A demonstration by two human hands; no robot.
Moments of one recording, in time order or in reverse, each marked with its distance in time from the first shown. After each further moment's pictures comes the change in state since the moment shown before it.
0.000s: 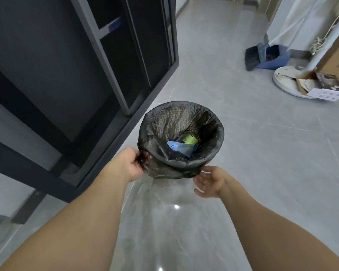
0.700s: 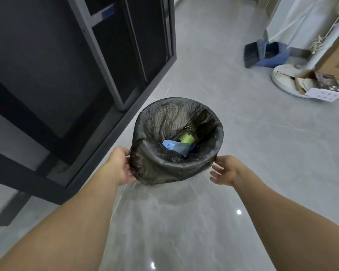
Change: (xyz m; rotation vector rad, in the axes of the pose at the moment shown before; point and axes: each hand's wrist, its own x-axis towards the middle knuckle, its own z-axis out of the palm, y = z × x) left_hand 0.030 -0.004 -0.018 0.261 0.008 -0.037; right_hand 0.012 -0.049 -0.023 -0.032 0.137 -0.169
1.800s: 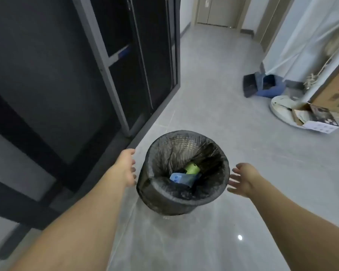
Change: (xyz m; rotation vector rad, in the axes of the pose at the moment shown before) left_hand 0.021 0.086 0.006 0.020 -0.007 -0.004; right_hand -0.051 -0.075 0.015 -0.101 0.138 -0.223
